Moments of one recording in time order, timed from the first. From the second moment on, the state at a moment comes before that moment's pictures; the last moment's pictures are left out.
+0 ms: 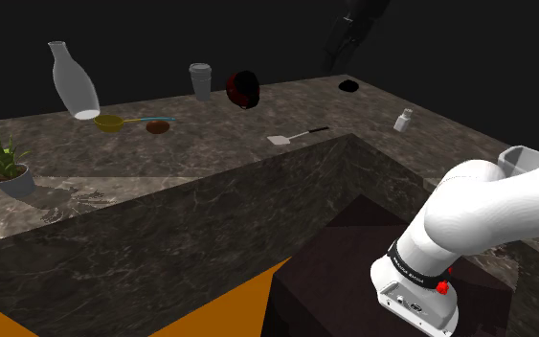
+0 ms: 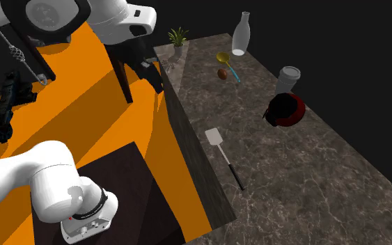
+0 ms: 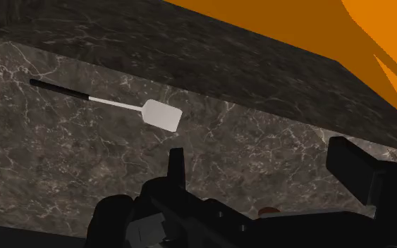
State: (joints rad) arm 0.02 -0.82 0.04 -2.27 0.01 1.72 -0.10
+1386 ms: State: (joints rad) arm 0.17 -0.37 -0.39 -2.31 -0.14 2.04 -1.06
